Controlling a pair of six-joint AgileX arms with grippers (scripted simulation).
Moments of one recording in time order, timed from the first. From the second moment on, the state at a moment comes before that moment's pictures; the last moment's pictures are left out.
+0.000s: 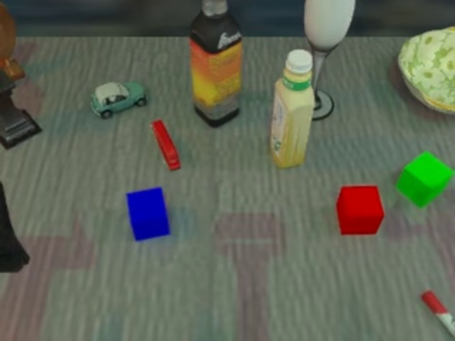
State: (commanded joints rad) left arm 0.00 0.00 0.00 0.00 0.00 0.00; right arm 0.12 0.56 0.46 -0.31 0.00 0.11
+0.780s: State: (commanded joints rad) left arm 0.00 0.00 0.00 0.00 0.00 0.00; right arm 0.35 1.83 1.33 -0.96 0.00 0.33
